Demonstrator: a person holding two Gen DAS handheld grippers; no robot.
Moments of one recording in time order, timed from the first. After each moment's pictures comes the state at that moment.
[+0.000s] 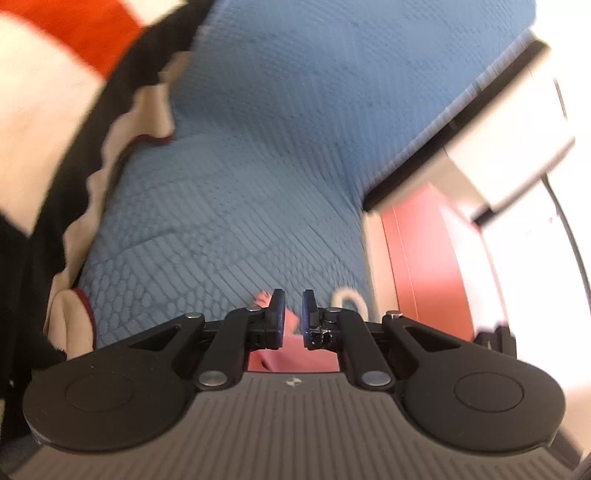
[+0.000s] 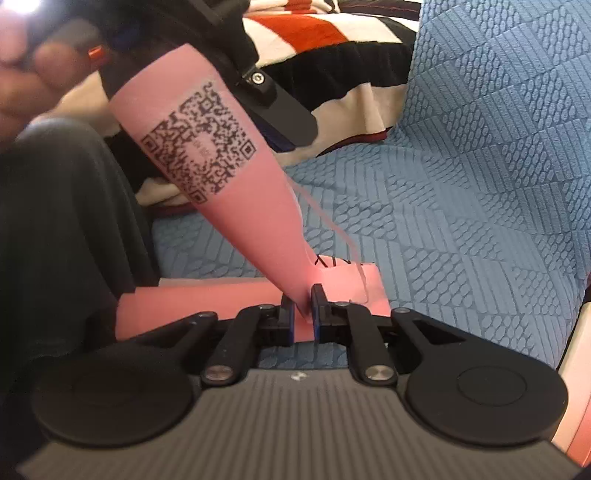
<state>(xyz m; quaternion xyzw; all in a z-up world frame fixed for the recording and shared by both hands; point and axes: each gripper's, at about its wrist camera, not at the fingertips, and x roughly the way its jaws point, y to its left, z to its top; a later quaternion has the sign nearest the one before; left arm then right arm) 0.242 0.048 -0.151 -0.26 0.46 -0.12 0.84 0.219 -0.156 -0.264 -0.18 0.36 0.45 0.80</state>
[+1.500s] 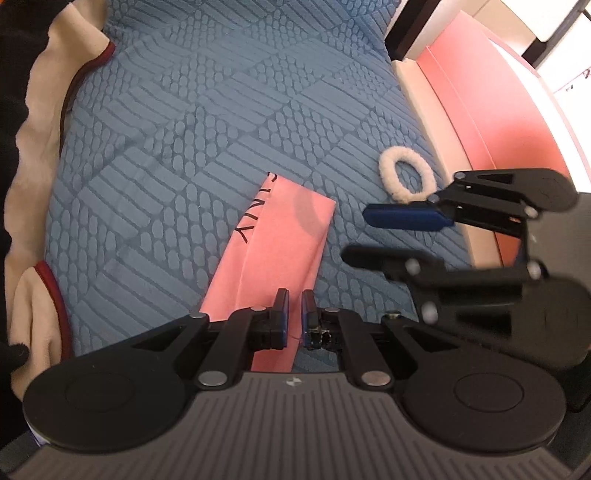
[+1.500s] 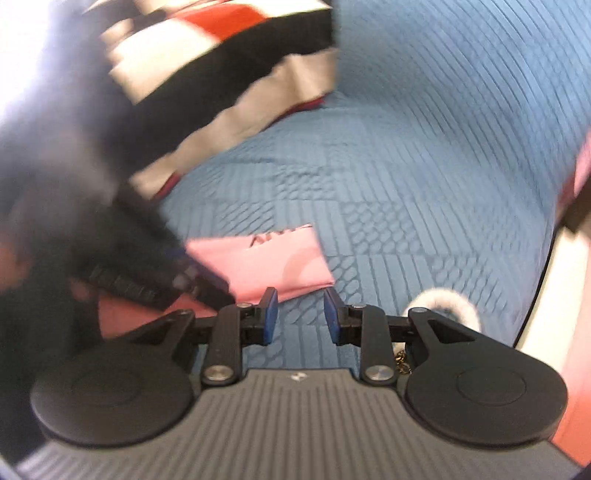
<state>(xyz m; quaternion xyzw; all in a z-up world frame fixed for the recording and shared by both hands) 0.256 -0.024 -0.225 -0.08 0.60 -0.12 0.79 0.252 -0.194 -0.261 -0.10 0.44 0.38 0.81</state>
